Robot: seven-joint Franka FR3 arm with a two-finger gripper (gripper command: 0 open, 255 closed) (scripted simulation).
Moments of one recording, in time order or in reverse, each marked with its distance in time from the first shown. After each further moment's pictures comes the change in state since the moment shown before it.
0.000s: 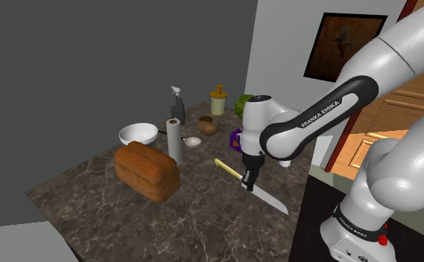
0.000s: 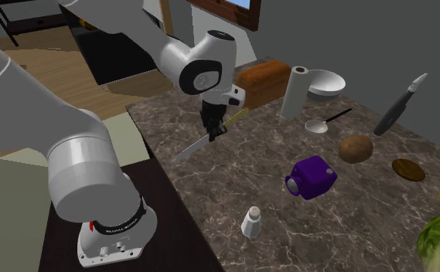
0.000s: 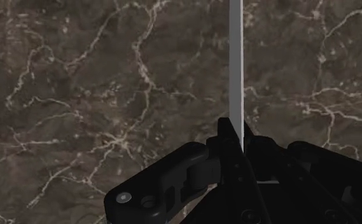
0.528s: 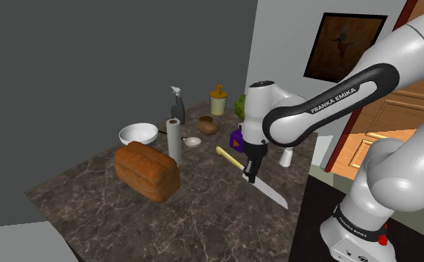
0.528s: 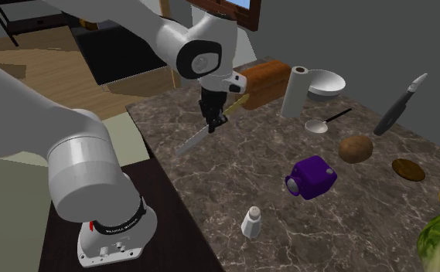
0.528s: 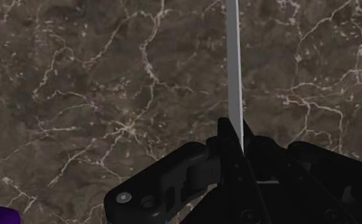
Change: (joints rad) arm 0.007 -0.107 -0.017 0.041 0.004 -0.147 -0.003
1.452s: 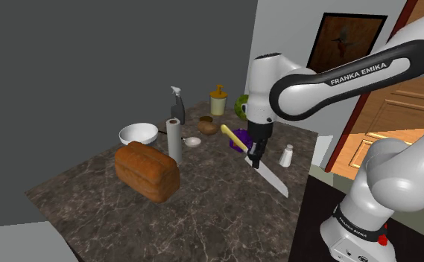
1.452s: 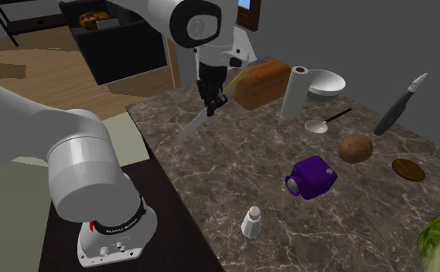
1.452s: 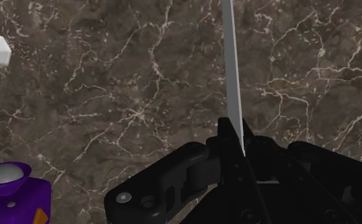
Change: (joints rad) arm 0.003 -0.134 -0.029 0.101 -0.010 -0.234 0.003
